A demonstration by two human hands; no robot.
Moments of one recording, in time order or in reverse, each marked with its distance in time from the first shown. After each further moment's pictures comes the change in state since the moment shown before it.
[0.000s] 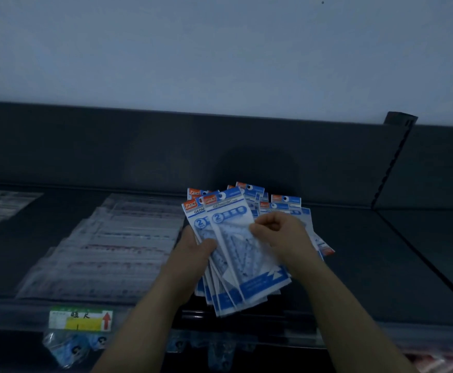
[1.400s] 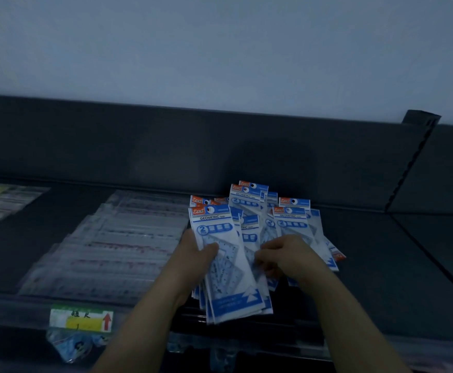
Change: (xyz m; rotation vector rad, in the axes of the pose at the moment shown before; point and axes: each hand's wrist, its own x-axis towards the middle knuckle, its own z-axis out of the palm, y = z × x) left_hand 0.016 -0.015 -0.008 0.064 -0.007 0.004; right_hand 0.002 0.009 -0.001 -0.163 -0.185 0.272
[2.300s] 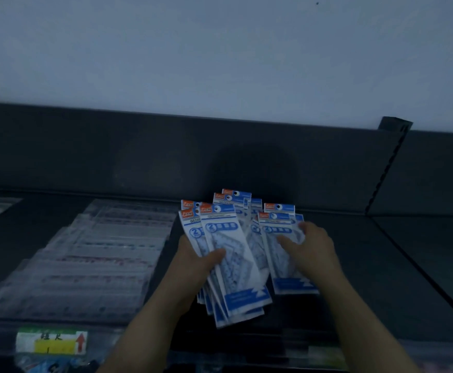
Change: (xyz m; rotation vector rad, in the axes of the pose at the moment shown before) left_hand 0.010 -0.004 0.027 -0.127 -0.074 0.047; right_hand 0.026 0.031 -0.052 -0.345 0.499 -0.134
